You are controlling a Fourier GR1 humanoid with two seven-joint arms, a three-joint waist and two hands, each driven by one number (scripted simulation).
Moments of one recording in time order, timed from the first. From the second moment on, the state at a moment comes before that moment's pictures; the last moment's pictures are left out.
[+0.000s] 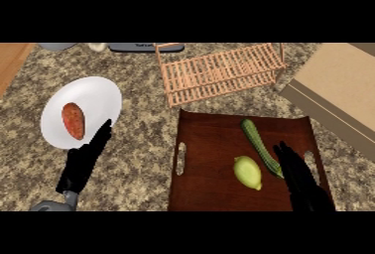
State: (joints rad) left arm -0.04 0.34 -0.25 -1.34 0.12 0.08 0.01; right arm 0.24 -0.40 0.53 -2.00 0.85 -0.26 0.49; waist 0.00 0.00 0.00
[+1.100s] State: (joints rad) left arm -0.03 0.26 -0.14 -1.36 0.01 0.01 0.04; right arm 0.17 -0.18 0.54 -1.84 1.12 -0.16 0.67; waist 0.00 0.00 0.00
